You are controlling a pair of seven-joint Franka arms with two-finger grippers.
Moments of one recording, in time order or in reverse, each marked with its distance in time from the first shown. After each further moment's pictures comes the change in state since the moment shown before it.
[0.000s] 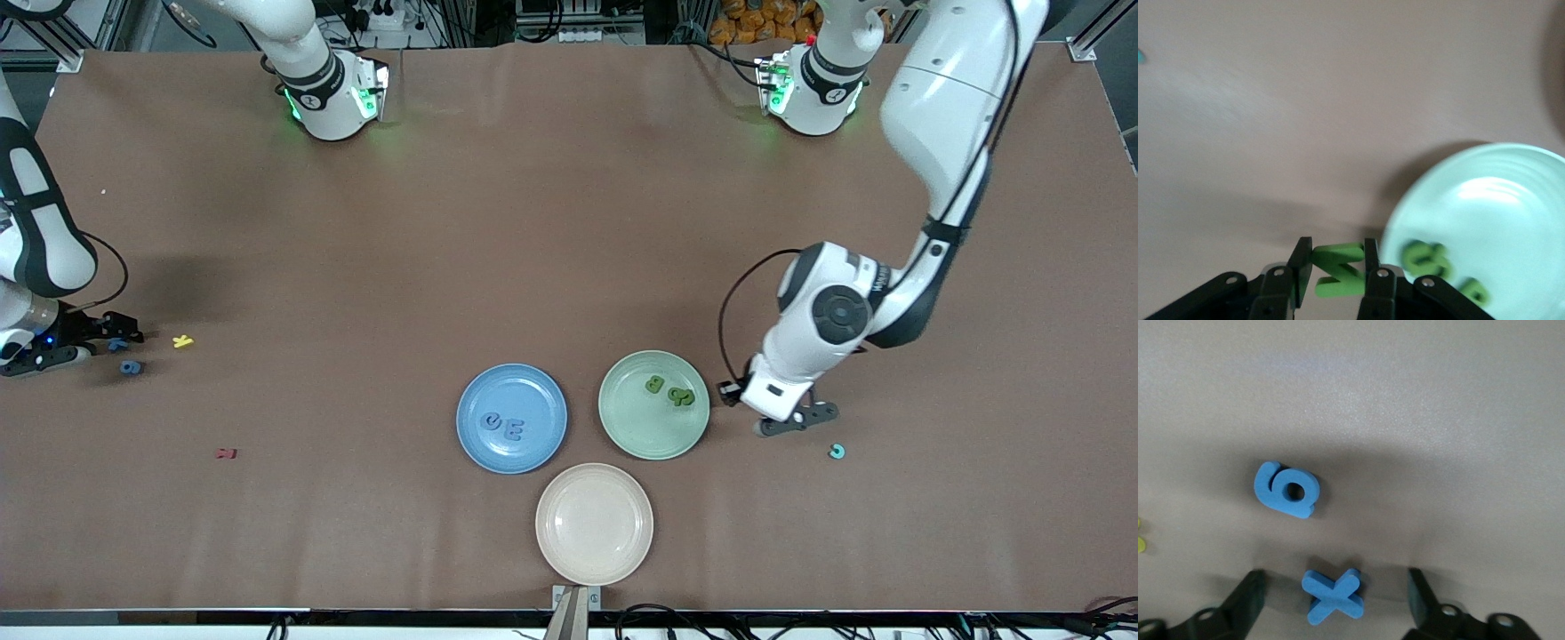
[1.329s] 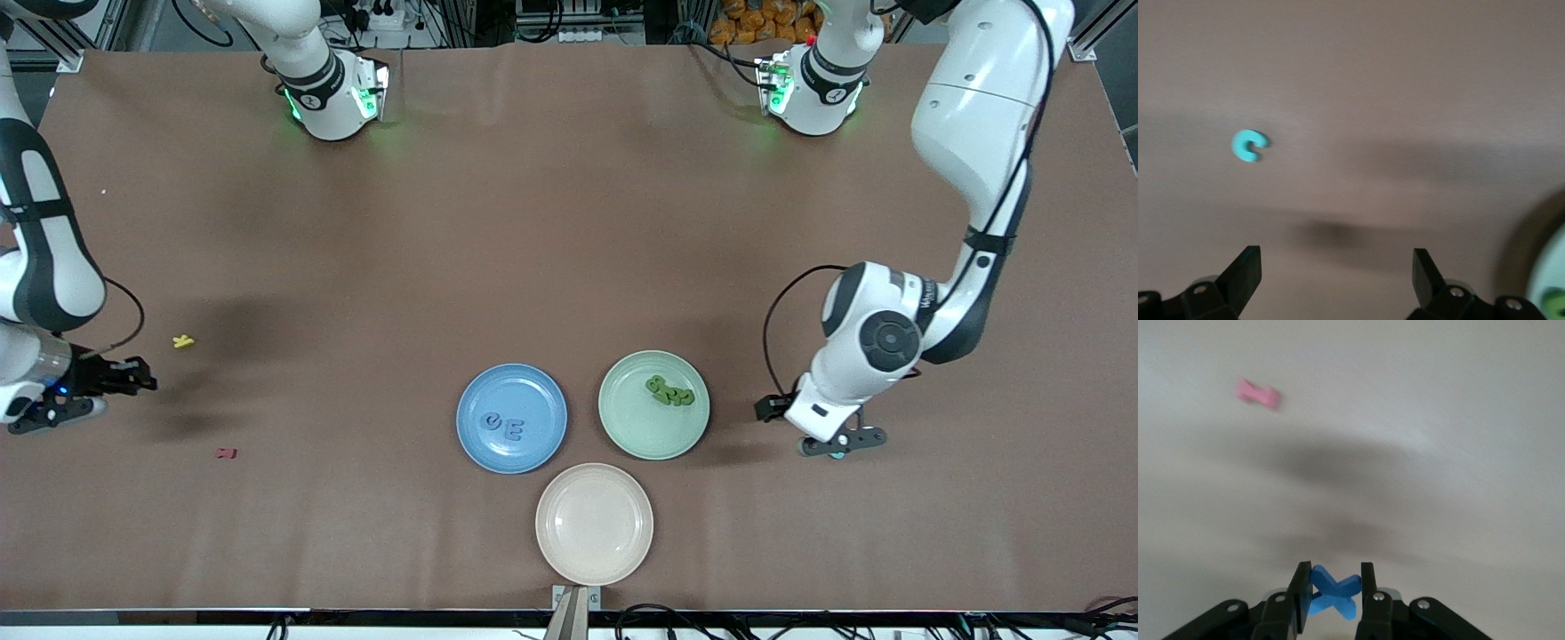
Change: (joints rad) left arm 0.098 0.026 0.042 0.055 0.063 -0.065 0.230; right arm 0.151 -0.020 0.169 0.177 0.003 -0.253 0.242
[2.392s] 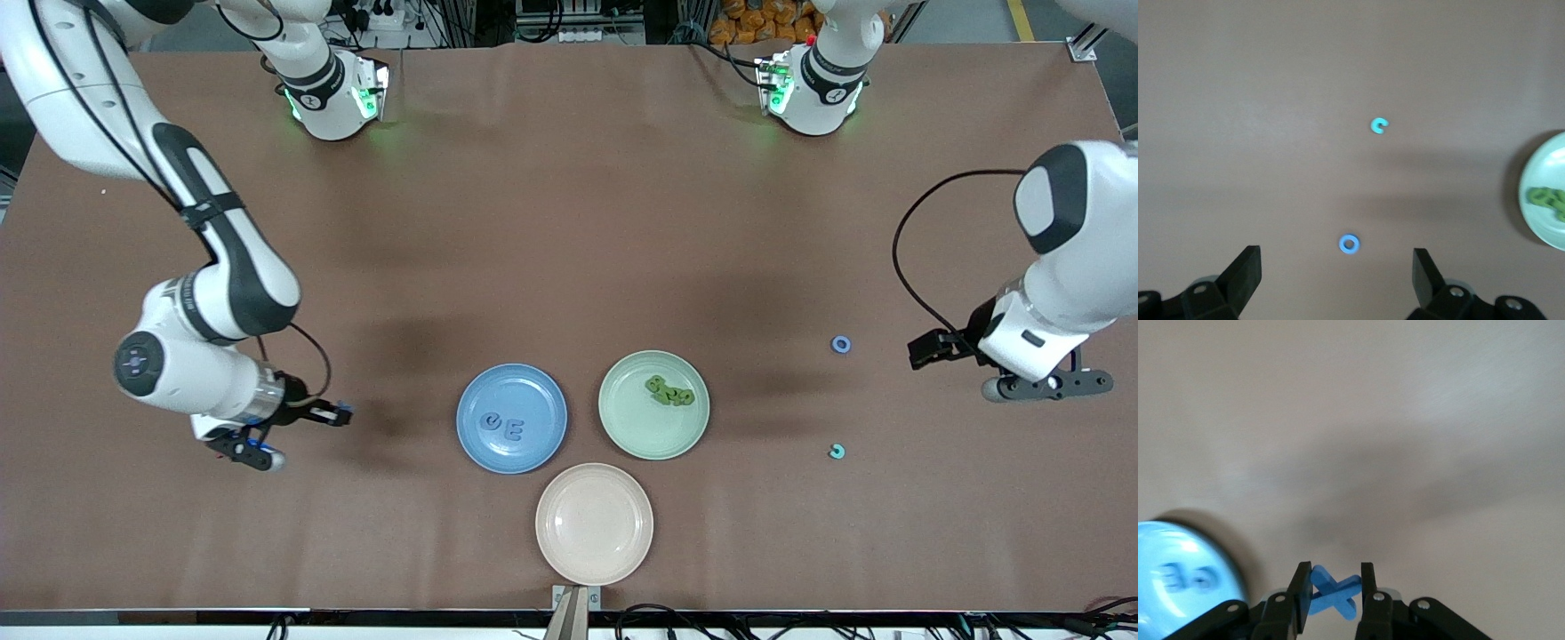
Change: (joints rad) left arm 0.173 -0.431 0.032 -0.071 -0.200 -0.334 0.378; right arm 0.483 0.013 0.037 0.061 0.195 0.040 1.036
